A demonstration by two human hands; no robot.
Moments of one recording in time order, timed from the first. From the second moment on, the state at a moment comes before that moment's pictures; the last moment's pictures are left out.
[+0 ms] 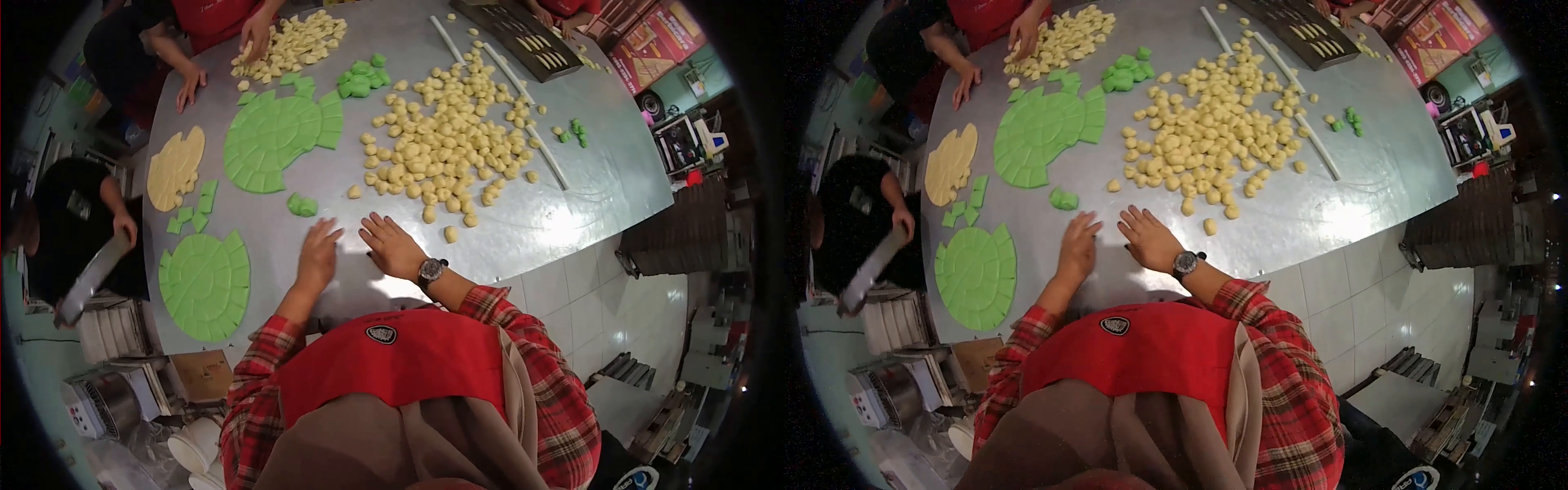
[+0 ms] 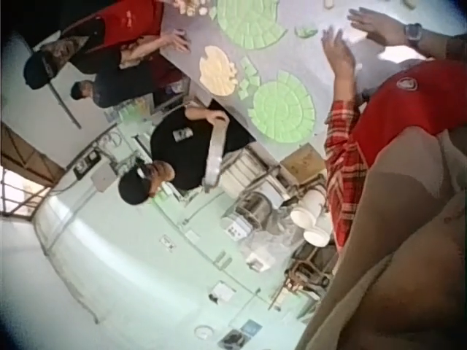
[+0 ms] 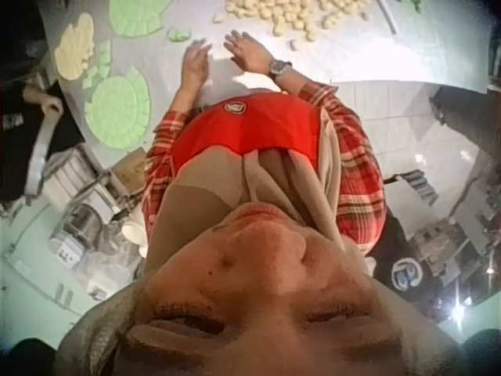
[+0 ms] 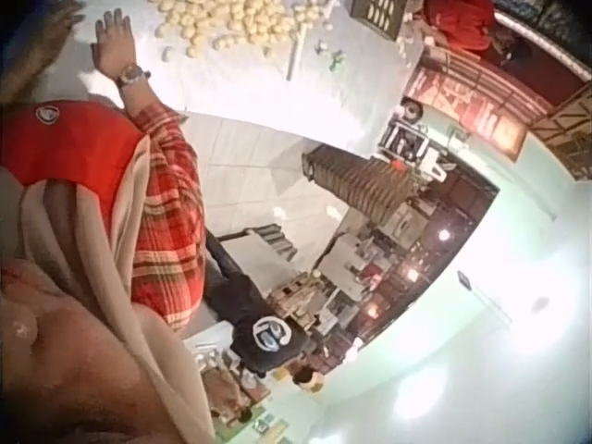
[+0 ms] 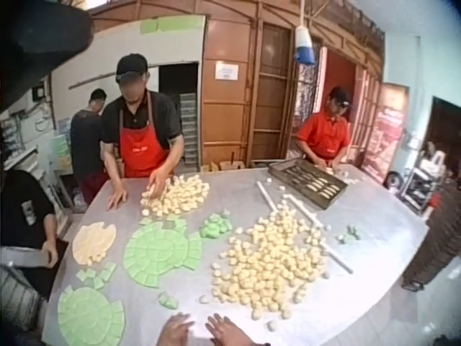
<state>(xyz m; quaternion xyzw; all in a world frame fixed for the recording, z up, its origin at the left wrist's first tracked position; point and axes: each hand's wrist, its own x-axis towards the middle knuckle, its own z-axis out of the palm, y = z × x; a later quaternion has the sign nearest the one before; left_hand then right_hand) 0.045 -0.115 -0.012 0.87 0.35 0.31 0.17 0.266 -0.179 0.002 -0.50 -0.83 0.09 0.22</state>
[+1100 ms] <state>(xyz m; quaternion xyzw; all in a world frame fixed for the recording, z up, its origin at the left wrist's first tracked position) 0.129 0.002 -0.001 0.67 0.67 0.25 0.18 0.405 -0.235 0.032 -0.45 -0.78 0.19 0.39</state>
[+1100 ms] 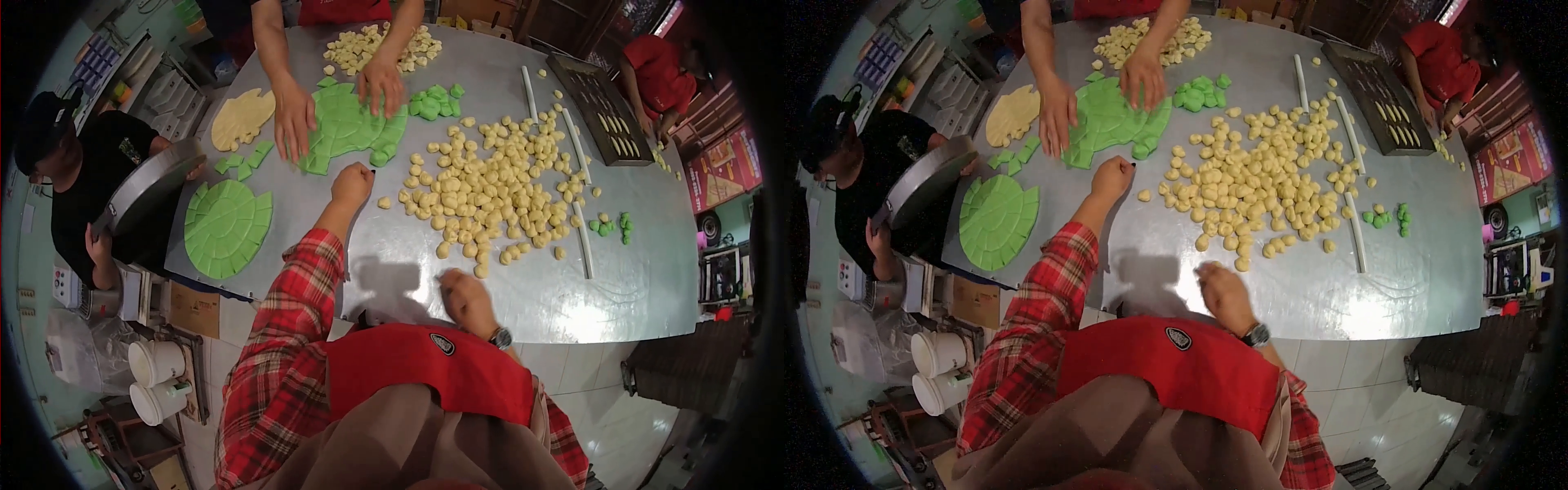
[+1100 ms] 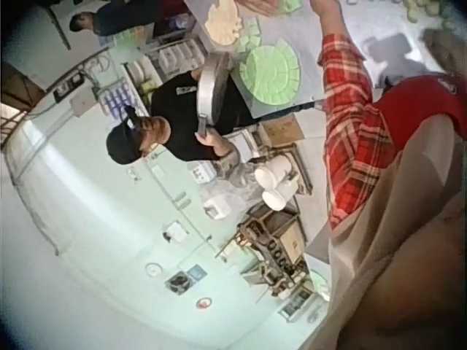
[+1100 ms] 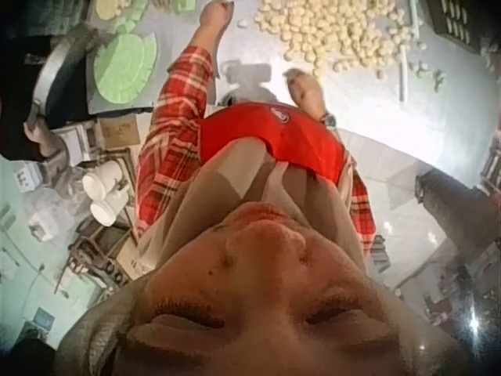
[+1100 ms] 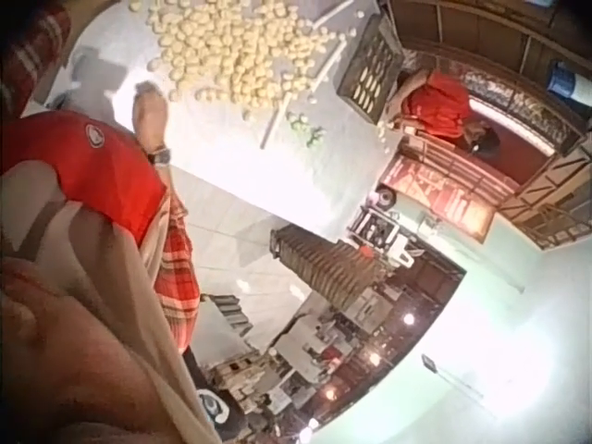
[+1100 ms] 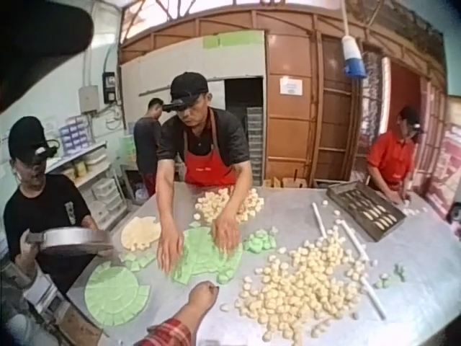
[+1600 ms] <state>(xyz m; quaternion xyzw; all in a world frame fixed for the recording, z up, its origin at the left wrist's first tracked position) 0.139 -0.048 0.013 0.37 0.53 0.52 0.56 0.423 -0.226 0.049 -0.49 -0.70 0.33 0.39</state>
